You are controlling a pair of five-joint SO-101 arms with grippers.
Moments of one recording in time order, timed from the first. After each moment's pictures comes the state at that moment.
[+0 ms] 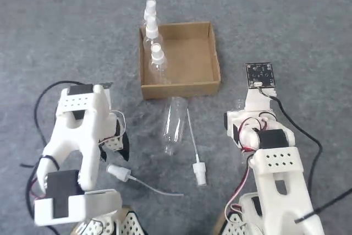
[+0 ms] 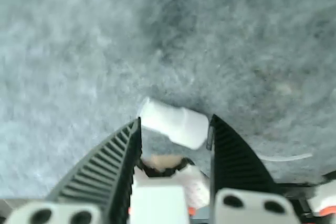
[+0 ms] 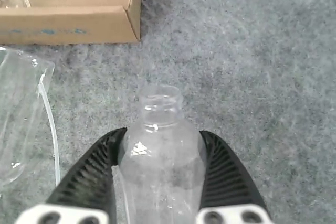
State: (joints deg) left arm -12.7 -5.7 40.1 89.7 4.6; right arm -9.3 -46.6 60.3 51.2 -3.6
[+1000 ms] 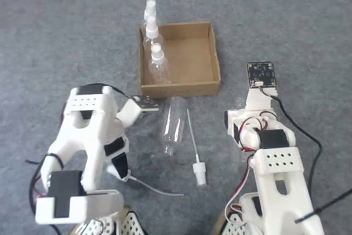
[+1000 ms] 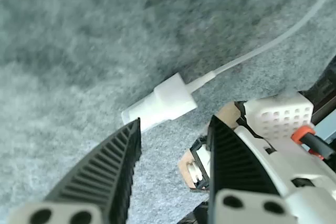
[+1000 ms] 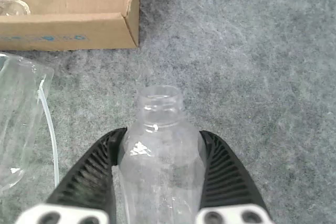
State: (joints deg) left arm -8.1 -5.7 40.7 93.2 -49.6; right arm -9.1 -46.6 60.3 50.1 -3.6
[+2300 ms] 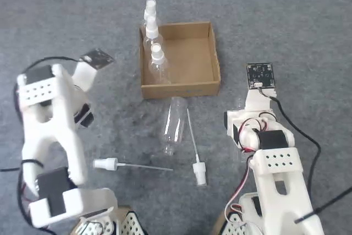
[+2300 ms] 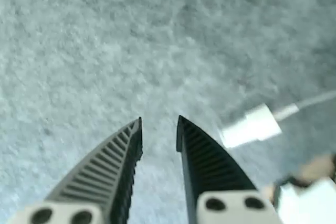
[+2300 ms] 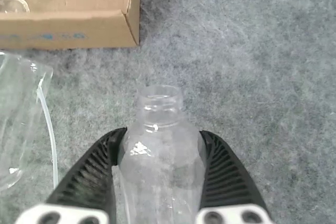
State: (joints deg) left arm -24.8 -4.2 18.9 89.1 -49.6; right arm -9.2 -46.6 61.5 49.0 -3.6
